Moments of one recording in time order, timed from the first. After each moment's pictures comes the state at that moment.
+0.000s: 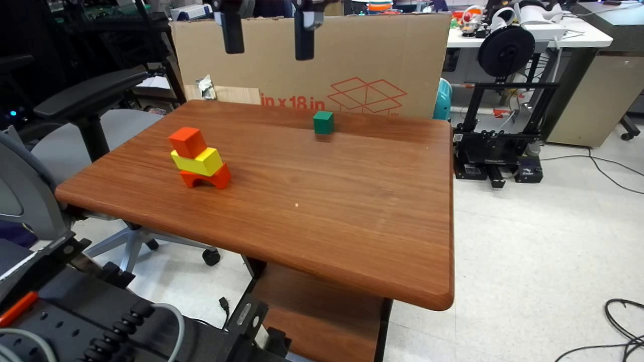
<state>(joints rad) -0.05 0.29 -0.08 -1.97 -0.01 2.05 0.03</state>
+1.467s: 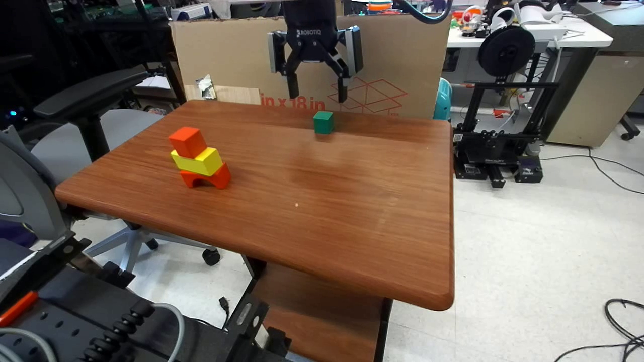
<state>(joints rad) -0.03 0.78 -0.04 -1.50 -0.05 2.20 0.03</state>
